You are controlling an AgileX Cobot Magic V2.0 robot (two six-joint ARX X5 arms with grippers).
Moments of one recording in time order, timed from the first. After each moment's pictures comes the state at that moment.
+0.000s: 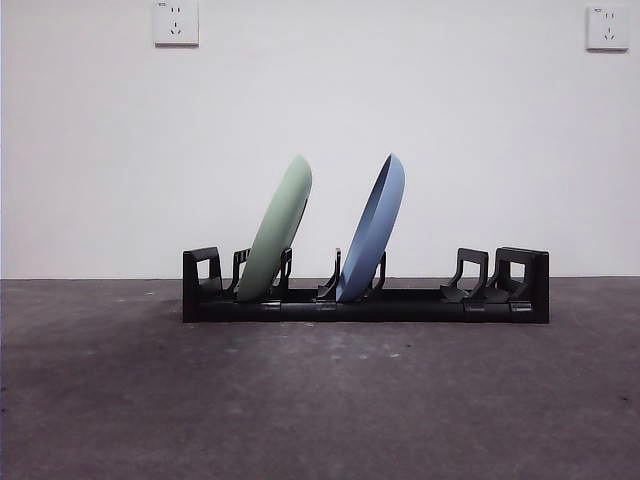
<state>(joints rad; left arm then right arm) -0.62 0.92 1.27 -0.97 0.40 0.03 0.32 0.70 1.42 -1.35 -0.27 0.00</state>
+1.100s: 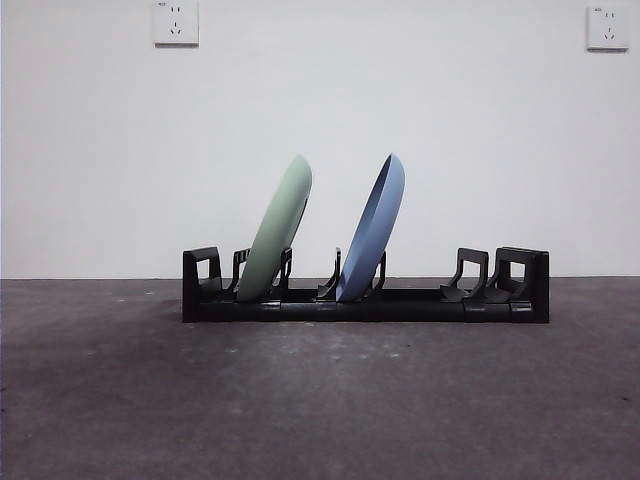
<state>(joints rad) -0.62 0.92 1.27 -0.98 0.40 0.04 0.32 0.71 1.42 -1.35 -0.24 0.01</state>
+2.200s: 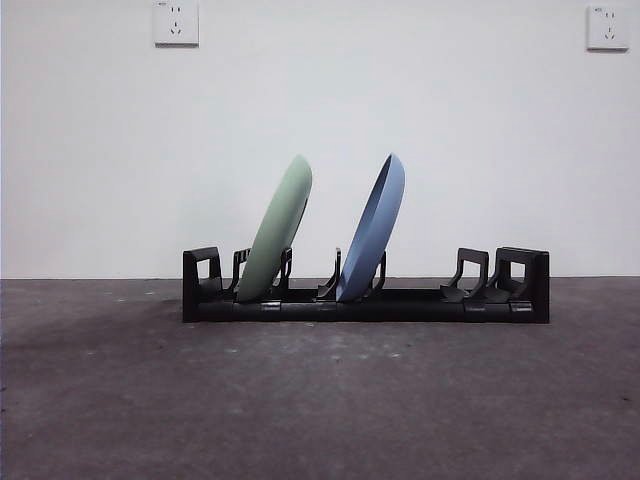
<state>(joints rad) -0.26 0.83 1.24 -0.54 0.35 0.32 0.32 0.96 1.42 -1.35 -0.21 0.01</state>
